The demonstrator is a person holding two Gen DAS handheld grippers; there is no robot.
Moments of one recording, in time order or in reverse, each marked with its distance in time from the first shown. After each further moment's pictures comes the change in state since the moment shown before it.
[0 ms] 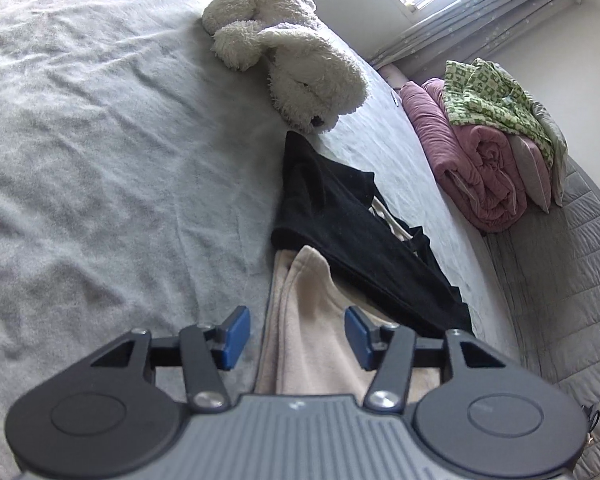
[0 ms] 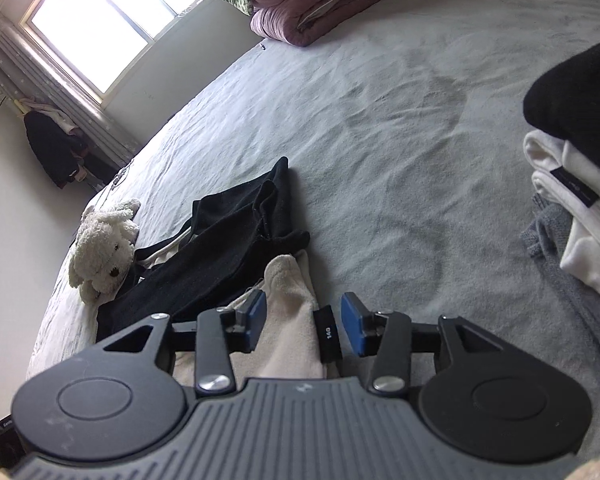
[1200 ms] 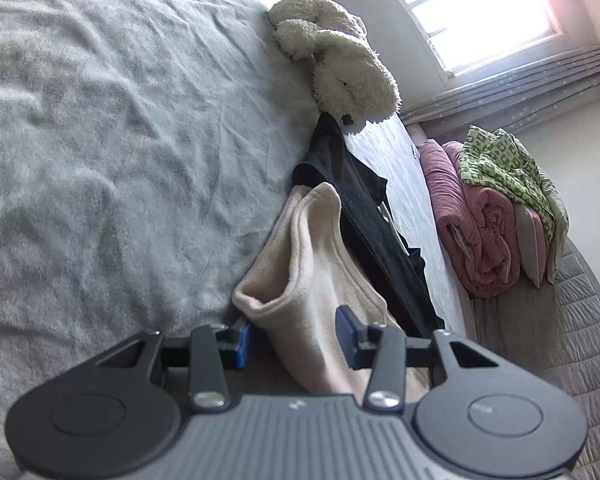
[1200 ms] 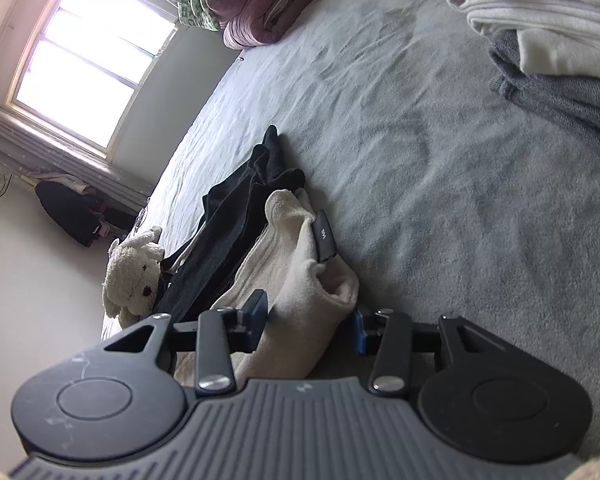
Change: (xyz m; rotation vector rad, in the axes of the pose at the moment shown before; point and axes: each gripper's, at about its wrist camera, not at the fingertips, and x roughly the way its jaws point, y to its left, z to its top) left arm 0.009 0.002 -0.084 -0.242 -0.194 -0.052; right arm 0.006 -0.012 -0.055 0.234 -0.045 0.119
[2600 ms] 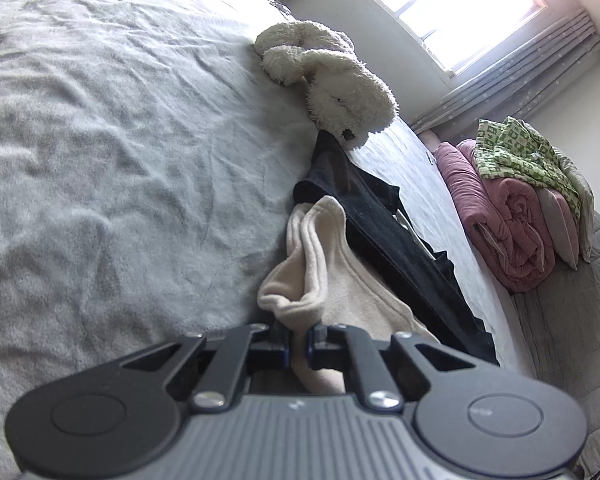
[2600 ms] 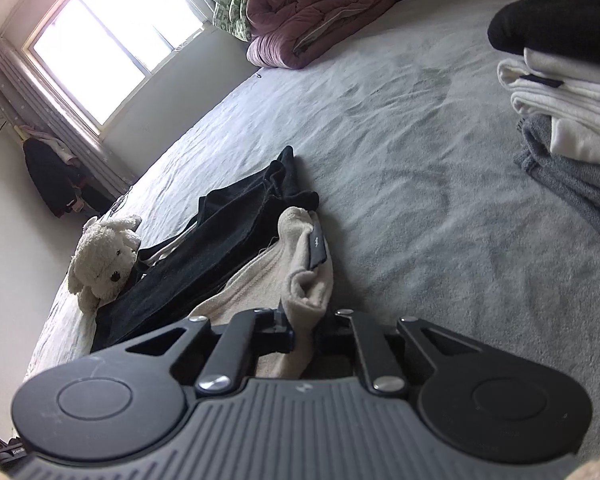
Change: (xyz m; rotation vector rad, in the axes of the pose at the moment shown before) left arm -0.001 -0.025 -0.011 0.159 -0.091 0.119; right arm -0.003 0.032 -0.013 -0.238 -0.110 -0.112
